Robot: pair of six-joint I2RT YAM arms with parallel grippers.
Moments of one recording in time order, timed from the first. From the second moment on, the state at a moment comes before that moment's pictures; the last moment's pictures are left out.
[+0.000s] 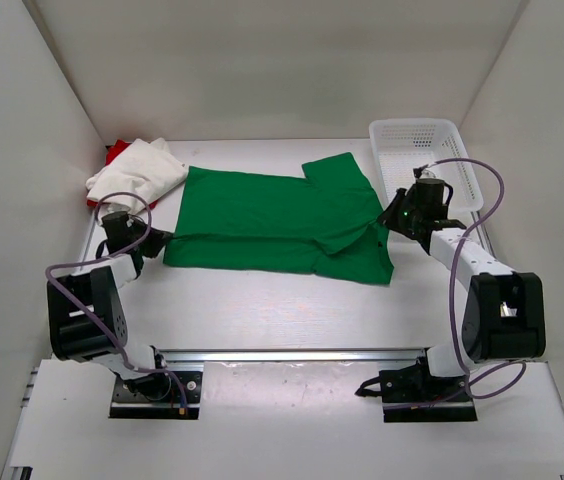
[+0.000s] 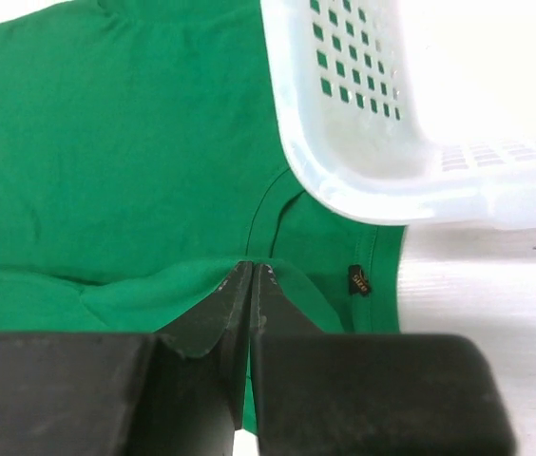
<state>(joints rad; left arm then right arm) 0.23 1.52 0.63 0.23 0.25 -0.86 0.05 1.46 0.88 -0.07 -0.21 0.44</state>
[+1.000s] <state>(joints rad) 0.25 1.22 0.40 0.22 0.22 -0.81 0.27 1.32 0.85 0.03 -0.07 0.43</state>
